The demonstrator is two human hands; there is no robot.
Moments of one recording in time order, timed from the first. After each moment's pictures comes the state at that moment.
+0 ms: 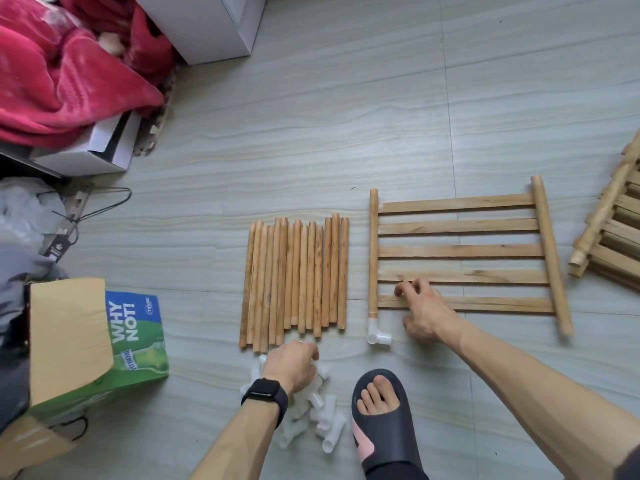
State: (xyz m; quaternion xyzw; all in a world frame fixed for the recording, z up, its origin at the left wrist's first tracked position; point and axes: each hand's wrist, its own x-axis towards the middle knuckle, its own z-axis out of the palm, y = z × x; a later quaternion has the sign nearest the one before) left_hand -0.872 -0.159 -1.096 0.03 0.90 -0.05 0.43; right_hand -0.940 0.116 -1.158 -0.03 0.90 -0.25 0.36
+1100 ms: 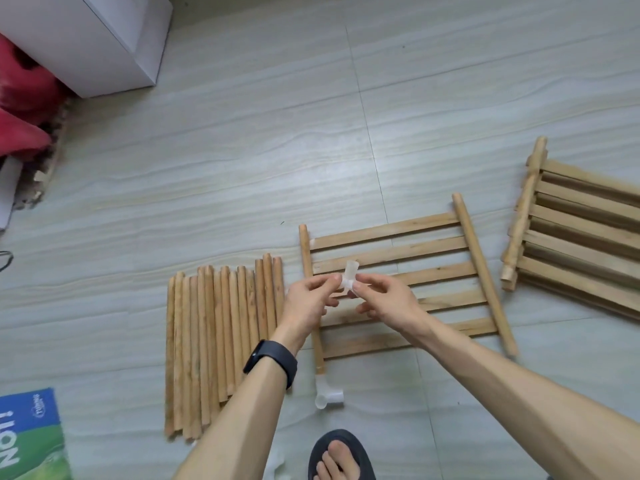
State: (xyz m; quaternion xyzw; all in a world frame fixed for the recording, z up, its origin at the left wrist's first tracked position) left_hand -1.028 -0.010 -1.101 -0.19 0.75 0.56 0.29; right_hand -0.996 0.153 -1.118 0.24 0.65 -0.68 0.24
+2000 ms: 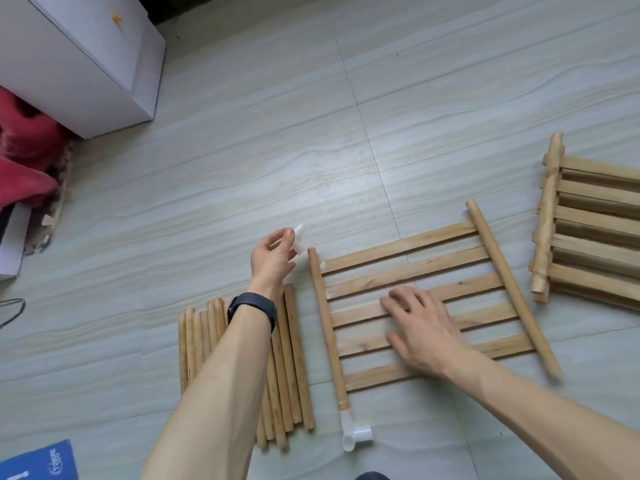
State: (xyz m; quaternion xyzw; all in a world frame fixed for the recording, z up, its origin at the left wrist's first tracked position) left_hand -1.159 -0.048 -1.114 -0.27 0.71 0.64 0.15; right_hand -0.986 0.173 -1.155 -0.02 0.96 -0.18 0.22
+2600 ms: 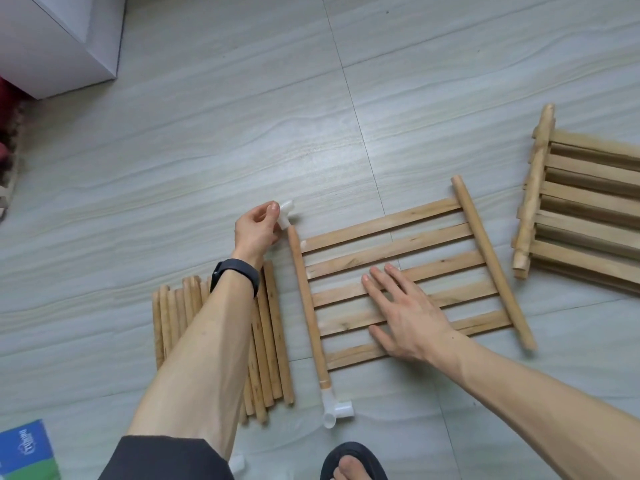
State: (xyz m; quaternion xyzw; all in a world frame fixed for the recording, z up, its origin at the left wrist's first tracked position) left_hand -1.175 -0.050 -1.146 -0.20 0.79 0.55 0.17; right_hand -0.974 0.174 -1.170 -0.08 0.95 -0.14 0.25
